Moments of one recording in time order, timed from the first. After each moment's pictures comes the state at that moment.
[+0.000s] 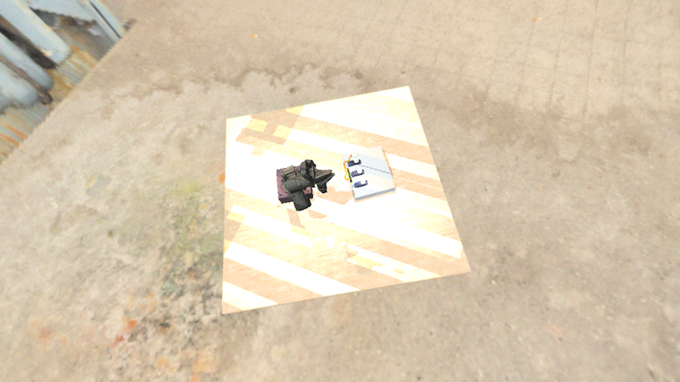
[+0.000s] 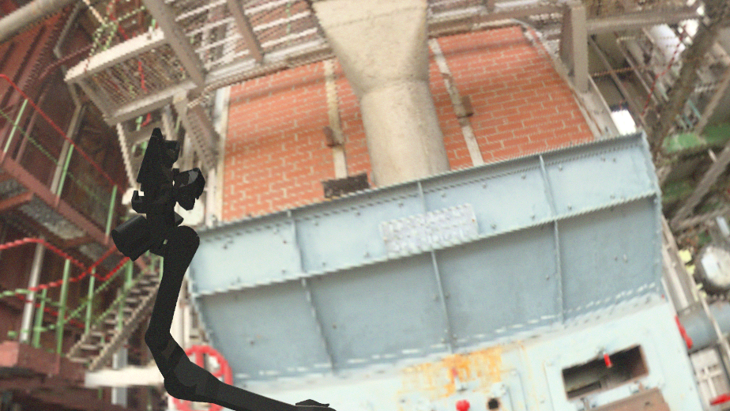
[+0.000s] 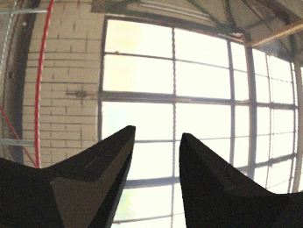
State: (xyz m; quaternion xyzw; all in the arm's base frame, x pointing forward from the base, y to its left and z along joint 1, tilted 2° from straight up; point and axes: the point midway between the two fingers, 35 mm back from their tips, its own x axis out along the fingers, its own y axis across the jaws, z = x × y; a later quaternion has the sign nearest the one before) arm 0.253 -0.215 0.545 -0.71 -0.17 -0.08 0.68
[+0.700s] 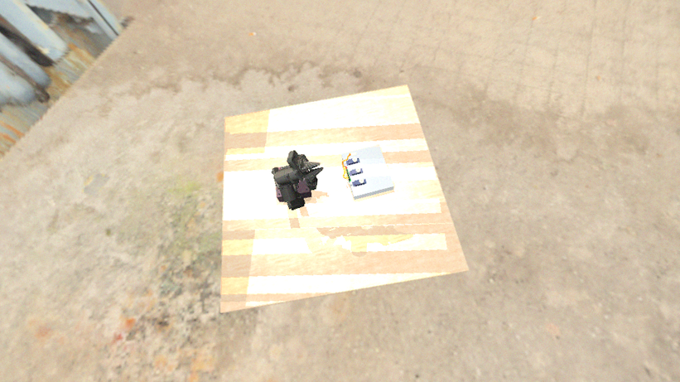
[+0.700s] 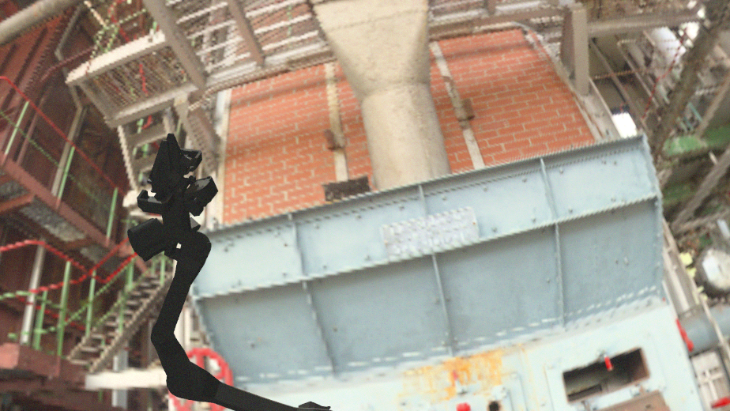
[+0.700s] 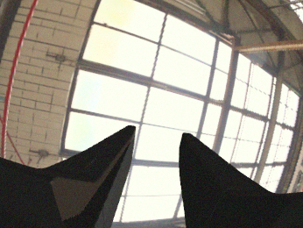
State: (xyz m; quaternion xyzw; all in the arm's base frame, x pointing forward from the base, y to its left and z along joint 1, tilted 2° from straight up) arm 0.216 -0.204 0.566 -0.78 -0.15 -0.15 0.58
